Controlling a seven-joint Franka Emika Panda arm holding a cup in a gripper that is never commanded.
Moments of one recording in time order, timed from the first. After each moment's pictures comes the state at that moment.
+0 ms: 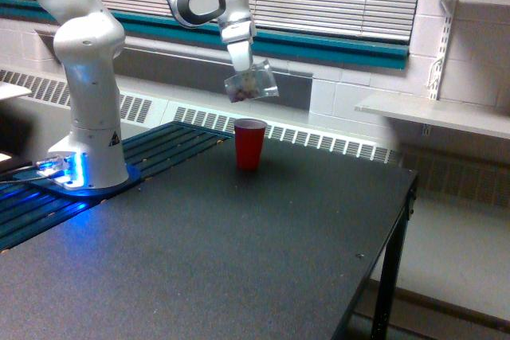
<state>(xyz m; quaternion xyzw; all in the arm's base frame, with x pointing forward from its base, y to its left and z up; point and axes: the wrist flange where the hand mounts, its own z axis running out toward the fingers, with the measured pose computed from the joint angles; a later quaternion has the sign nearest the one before) 0.241 0.244 0.342 -0.97 0.18 -0.13 0.06</state>
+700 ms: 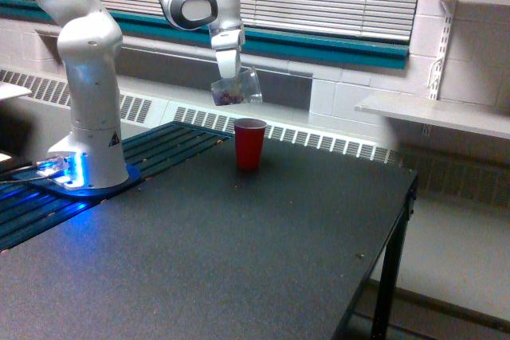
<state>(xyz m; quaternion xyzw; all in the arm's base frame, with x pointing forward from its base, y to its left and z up) 0.208 0.258 0.320 -0.98 0.18 -0.08 0.05</state>
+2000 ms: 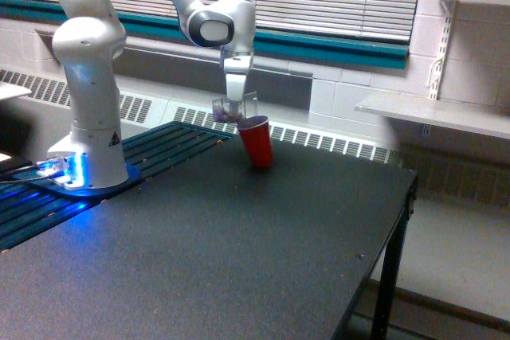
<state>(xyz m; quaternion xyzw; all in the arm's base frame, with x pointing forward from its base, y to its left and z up) 0.219 0.300 0.263 -0.99 0.13 -0.01 0.00</state>
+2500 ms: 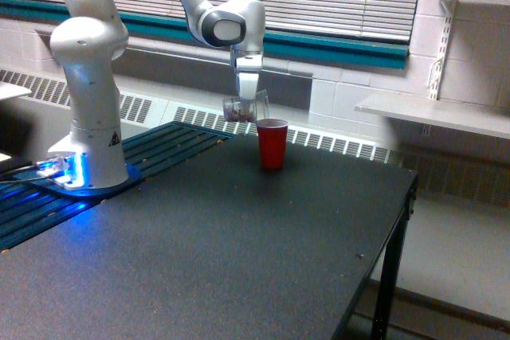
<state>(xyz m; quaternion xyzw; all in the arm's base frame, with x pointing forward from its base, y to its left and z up) 0.235 0.317 0.266 -0.99 0.11 -0.02 0.00</state>
